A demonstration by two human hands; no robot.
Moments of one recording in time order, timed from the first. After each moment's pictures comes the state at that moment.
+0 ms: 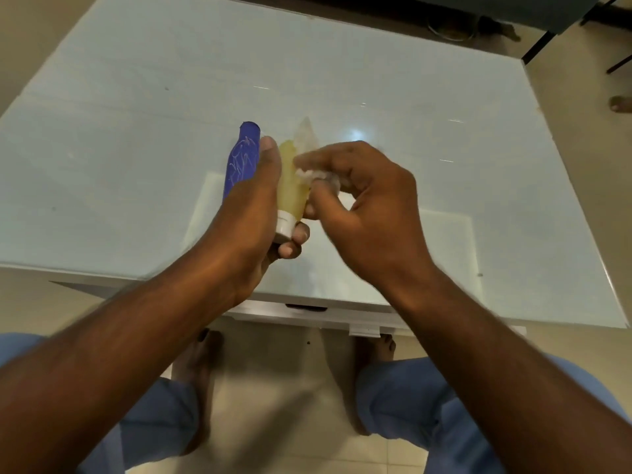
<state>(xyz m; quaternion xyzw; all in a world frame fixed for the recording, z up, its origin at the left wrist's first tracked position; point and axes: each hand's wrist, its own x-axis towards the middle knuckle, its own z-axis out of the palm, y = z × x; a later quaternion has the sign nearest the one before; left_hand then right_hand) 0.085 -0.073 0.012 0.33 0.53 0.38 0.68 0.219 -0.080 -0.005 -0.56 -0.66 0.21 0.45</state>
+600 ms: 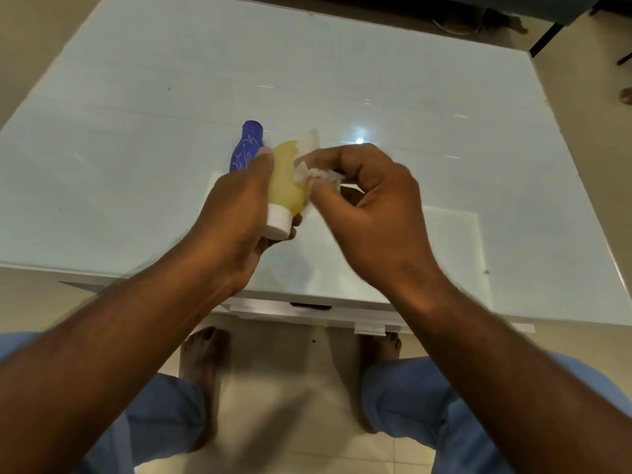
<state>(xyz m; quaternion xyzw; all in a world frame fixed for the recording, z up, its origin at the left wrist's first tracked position) 0.078 -0.063 0.004 0.27 0.59 0.42 0.64 0.216 -0.086 -0.004 -0.58 -0.59 0.31 0.47</state>
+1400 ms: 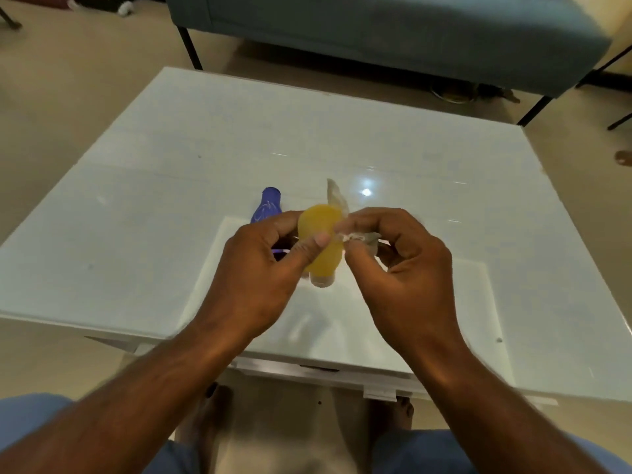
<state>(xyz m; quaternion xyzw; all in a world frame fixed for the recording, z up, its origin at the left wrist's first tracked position) 0.065 -0.057 -0.004 0.62 0.56 0.38 0.40 0.230 -0.082 0.001 -0.56 -0.60 0.25 0.51</state>
